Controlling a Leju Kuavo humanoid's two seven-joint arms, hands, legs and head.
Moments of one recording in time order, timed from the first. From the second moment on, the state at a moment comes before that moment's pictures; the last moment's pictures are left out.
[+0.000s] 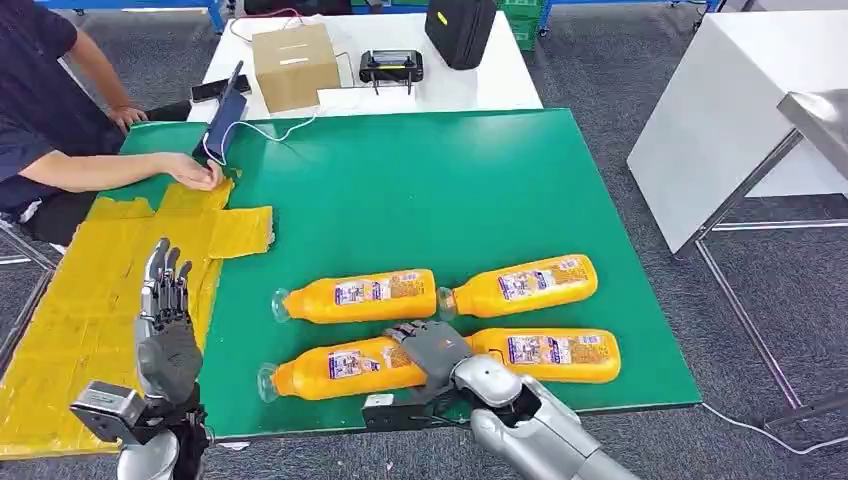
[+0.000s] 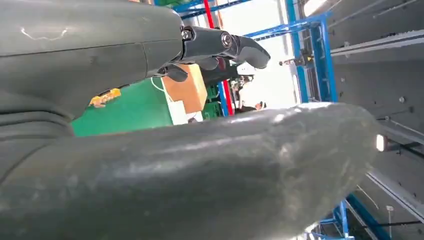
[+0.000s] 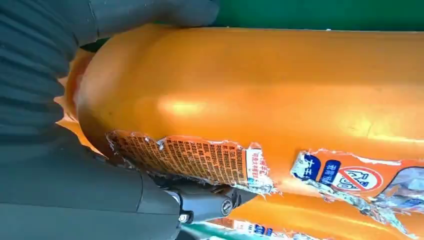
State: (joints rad) left arm 0.03 -0.21 0.13 -1.61 -0.25 -0.07 -0.67; right arm -0.38 -0.08 0.87 -1.08 0.98 0.18 0.10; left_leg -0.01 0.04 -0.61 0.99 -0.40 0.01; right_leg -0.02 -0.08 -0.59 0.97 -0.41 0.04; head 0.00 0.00
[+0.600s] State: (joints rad) left arm 0.00 -0.20 0.14 -1.55 -0.11 -0.02 -0.64; right arm -0.40 -0.12 0.90 -1.10 0.63 0.02 0.01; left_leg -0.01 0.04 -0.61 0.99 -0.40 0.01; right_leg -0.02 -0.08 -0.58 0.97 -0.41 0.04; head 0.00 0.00
